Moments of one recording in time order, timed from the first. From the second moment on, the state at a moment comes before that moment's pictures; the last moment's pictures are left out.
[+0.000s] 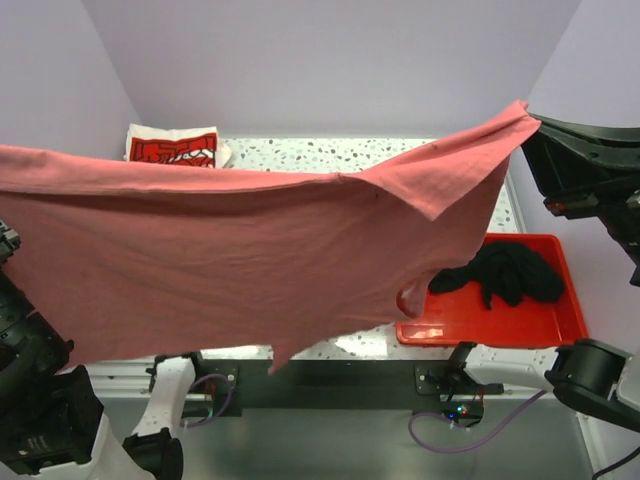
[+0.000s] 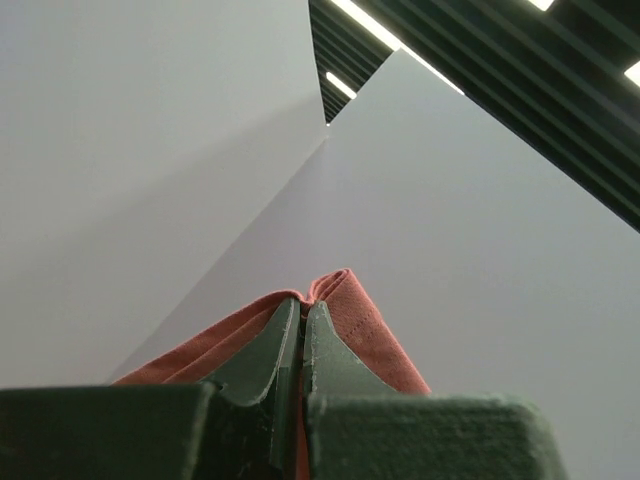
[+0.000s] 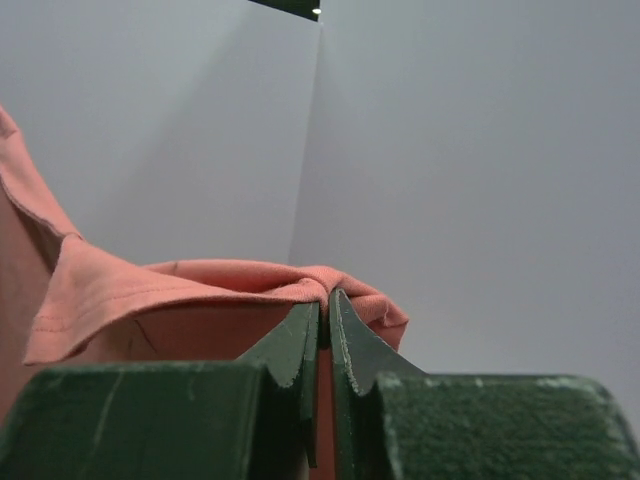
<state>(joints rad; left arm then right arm) 0.20 0.72 1.87 -0.47 -0.43 -0.64 0.92 1.13 2.35 -0.74 0.07 -0.19</state>
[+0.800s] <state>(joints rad) 0.20 1.24 1.01 -0.29 -0.35 -0.73 0.62 1.70 1.68 -0.41 0.42 -0.30</state>
